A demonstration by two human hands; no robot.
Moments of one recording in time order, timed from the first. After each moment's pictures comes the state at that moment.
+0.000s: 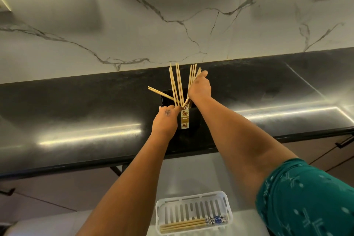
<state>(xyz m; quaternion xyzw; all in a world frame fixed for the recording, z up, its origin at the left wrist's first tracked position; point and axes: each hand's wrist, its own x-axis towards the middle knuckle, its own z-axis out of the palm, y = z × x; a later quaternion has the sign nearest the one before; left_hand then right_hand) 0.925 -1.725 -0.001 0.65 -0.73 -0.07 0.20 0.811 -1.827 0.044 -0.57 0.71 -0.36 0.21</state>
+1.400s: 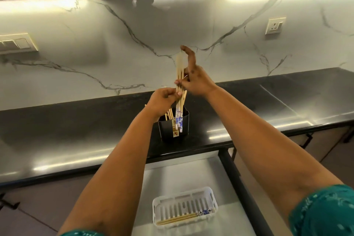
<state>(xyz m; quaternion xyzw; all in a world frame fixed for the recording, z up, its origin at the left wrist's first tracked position) 0.903 -1.645 0.163 0.48 -0.63 -0.41 0.45 0.750 -1.670 0.220 -0.82 0.39 -0.40 0.15</state>
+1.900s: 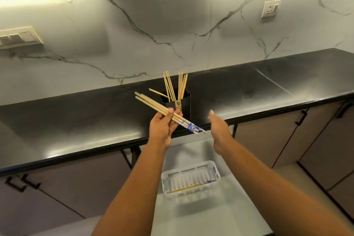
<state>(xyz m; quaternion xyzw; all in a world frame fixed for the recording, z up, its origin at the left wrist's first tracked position) 0.900 -1.529 0.068 0.39 -0.27 -0.61 0.63 0.735 -1.528 0.058 -0.32 0.62 -0.47 0.53</state>
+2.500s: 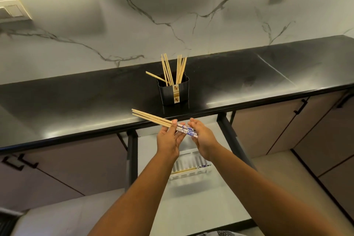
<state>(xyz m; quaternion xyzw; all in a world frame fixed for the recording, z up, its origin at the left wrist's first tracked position) 0.867 -1.483 0.007 0.45 -0.12 -0.62 0.62 0.753 -1.491 0.008 -0.31 0.53 -0.43 0.66</state>
